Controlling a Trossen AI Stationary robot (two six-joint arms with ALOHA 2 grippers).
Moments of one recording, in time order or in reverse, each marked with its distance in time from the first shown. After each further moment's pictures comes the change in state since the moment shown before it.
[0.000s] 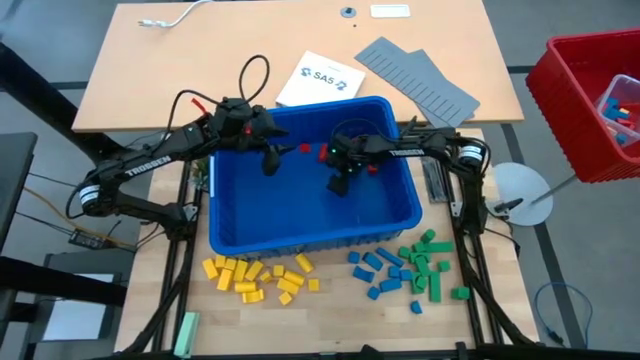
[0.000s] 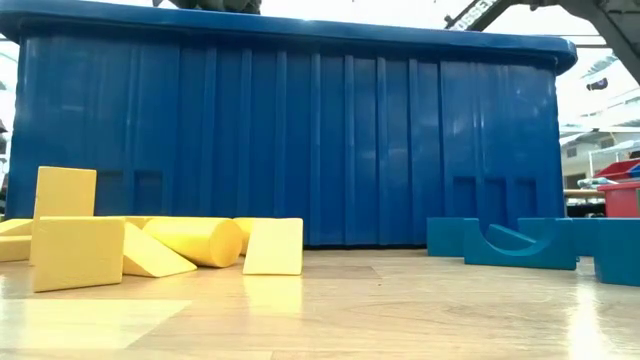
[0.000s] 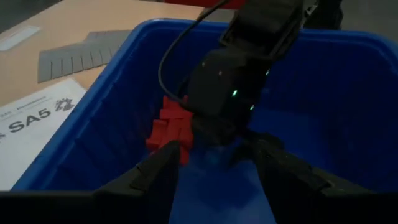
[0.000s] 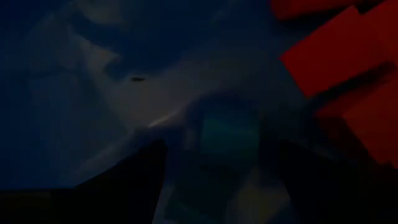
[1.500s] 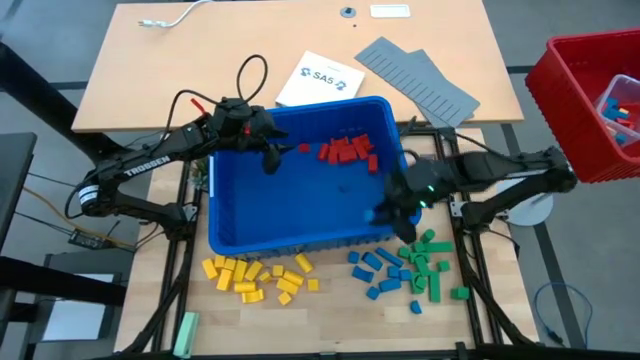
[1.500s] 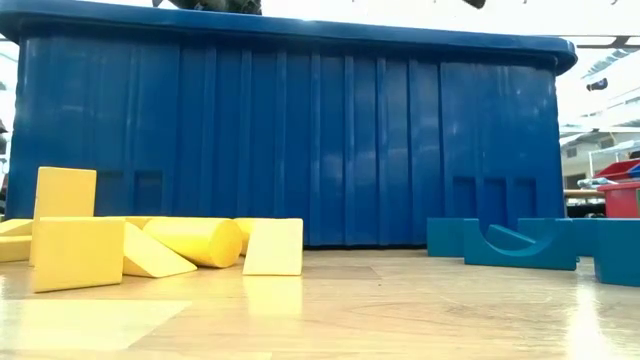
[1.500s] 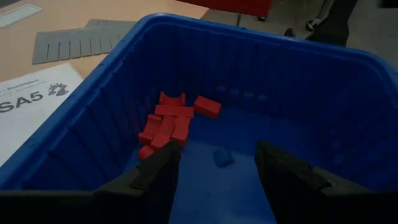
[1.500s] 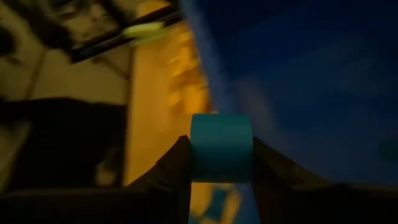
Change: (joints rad) left arm 0.000 0.000 0.000 0.001 -0.001 -0.109; right arm 0.545 -0.758 0.000 -0.264 -0.025 0.303
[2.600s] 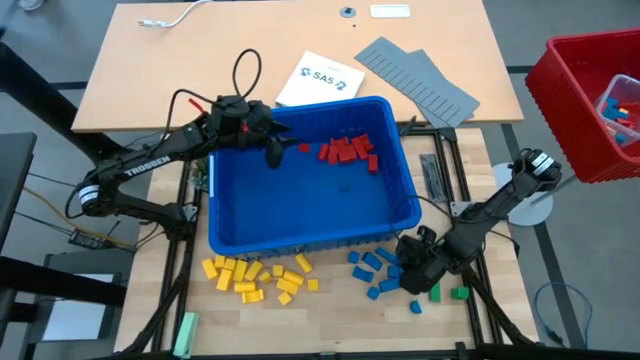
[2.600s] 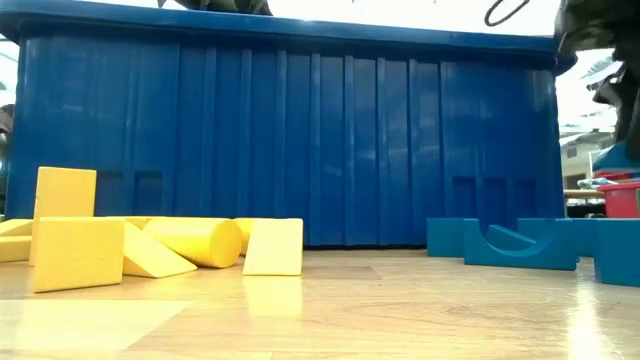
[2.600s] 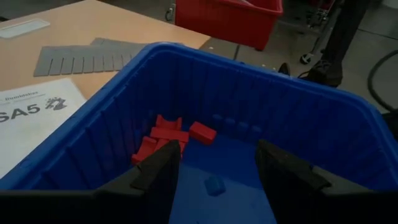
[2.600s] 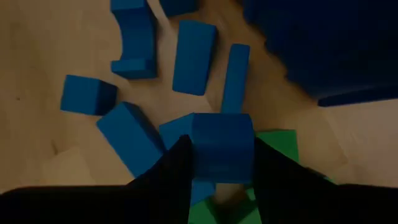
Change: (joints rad) left arm 0.000 0.002 0.000 0.106 -0.004 -0.095; right arm 0.588 0.128 -0.492 -0.022 0.394 0.729
